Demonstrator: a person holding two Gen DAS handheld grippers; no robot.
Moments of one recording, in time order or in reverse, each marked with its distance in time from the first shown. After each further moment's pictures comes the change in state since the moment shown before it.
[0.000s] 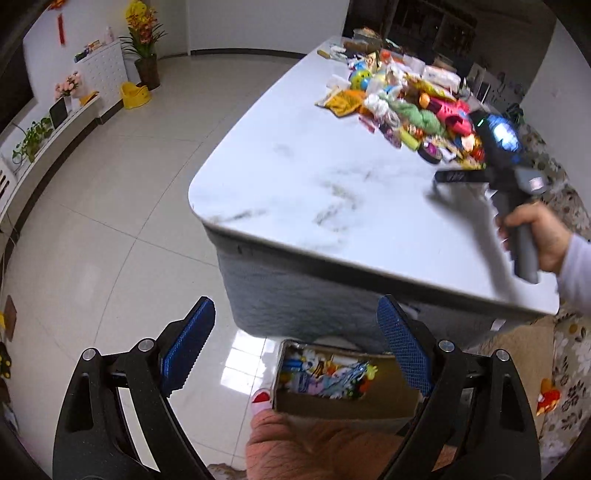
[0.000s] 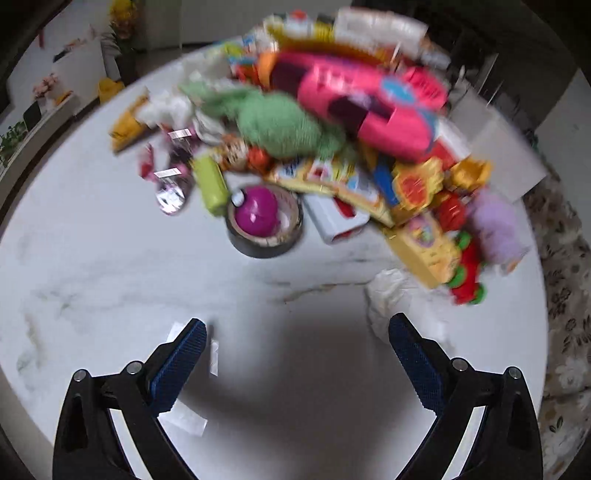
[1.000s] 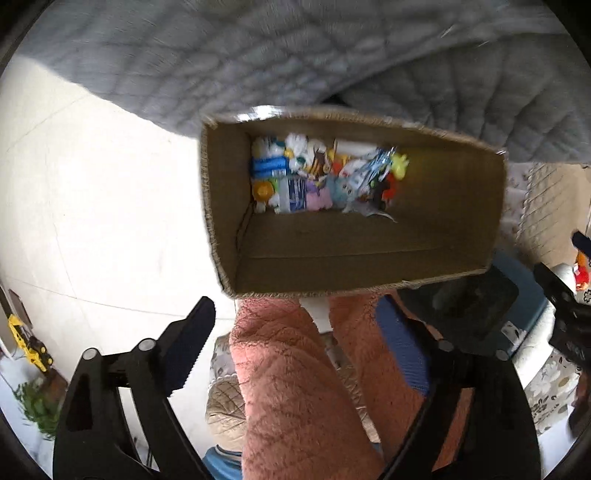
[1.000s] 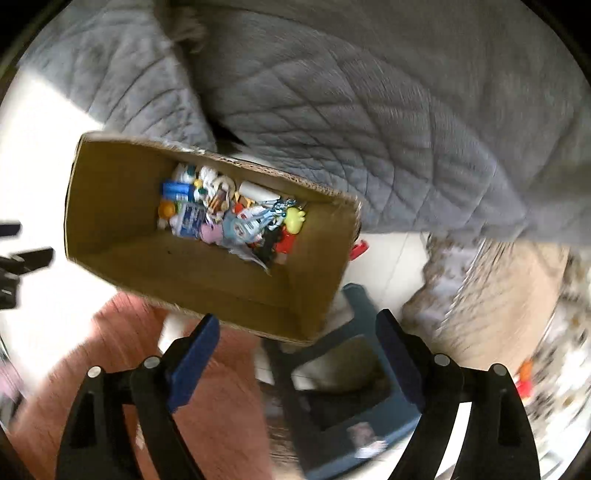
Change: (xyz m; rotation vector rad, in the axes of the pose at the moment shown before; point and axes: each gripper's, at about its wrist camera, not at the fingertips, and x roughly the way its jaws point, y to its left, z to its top) left arm 0.295 -0.045 -0.184 0.201 0.864 -0.006; right arm 0.097 0.052 -0.356 -0.126 0.615 0.027
